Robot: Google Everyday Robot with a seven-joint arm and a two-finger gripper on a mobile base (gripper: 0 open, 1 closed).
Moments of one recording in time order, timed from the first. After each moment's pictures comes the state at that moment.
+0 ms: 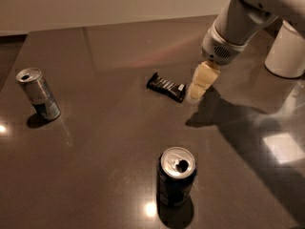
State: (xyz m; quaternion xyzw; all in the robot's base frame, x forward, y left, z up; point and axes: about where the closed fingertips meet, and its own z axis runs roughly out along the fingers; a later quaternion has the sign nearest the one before) arm 0.575 -0.128 0.895 -0.57 0.80 0.04 0.18
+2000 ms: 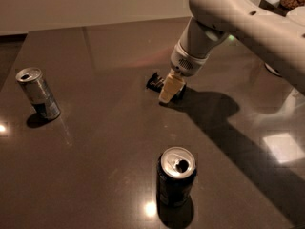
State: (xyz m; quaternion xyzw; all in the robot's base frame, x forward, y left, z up) arm 0.599 -0.058 0.839 -0.57 0.80 0.09 0.16
